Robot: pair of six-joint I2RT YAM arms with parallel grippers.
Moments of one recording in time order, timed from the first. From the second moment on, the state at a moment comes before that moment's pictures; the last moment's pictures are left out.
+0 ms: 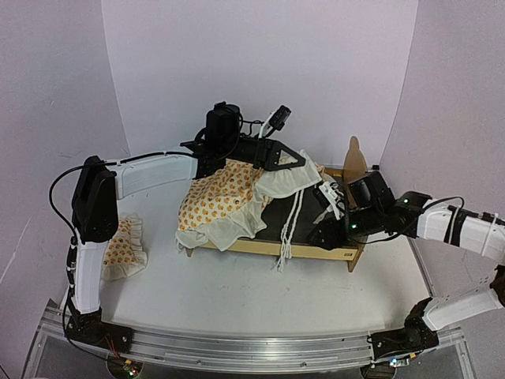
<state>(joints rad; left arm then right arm) -0.79 2.11 1.88 0.26 1.13 -0.52 0.69 1.21 0.87 -0.51 -0.32 0.25</state>
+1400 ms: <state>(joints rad) -0.78 2.11 1.84 0.29 1.12 -0.52 0.75 1.37 1.32 -1.10 -0.29 0.41</state>
